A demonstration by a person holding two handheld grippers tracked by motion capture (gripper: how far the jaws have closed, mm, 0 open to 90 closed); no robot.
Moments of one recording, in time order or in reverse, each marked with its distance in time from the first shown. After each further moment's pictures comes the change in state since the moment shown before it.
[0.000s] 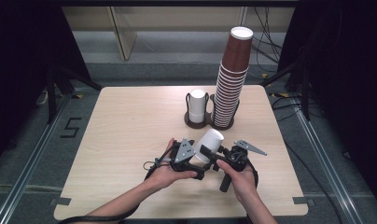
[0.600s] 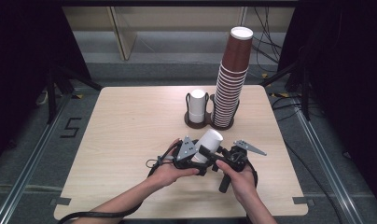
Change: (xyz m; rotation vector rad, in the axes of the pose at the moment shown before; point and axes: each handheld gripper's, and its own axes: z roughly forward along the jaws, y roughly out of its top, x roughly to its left) left arm 0.000 0.003 0.007 -0.014 -0.018 -0.012; right arm 0.003 0.000 0.000 0.007 0.006 0.008
